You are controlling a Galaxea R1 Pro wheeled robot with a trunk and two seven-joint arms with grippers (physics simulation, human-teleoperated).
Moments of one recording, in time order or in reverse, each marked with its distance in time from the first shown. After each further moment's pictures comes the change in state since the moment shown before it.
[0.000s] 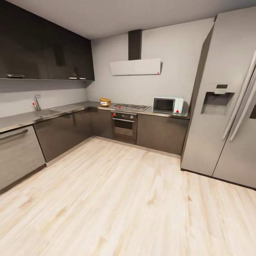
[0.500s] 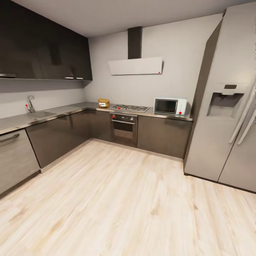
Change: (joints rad) left arm 0.000 0.000 0.000 0.000 0.000 0.000 0.000; right arm 0.000 0.001 -0.002 0.000 0.000 -0.002 0.000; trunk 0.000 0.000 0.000
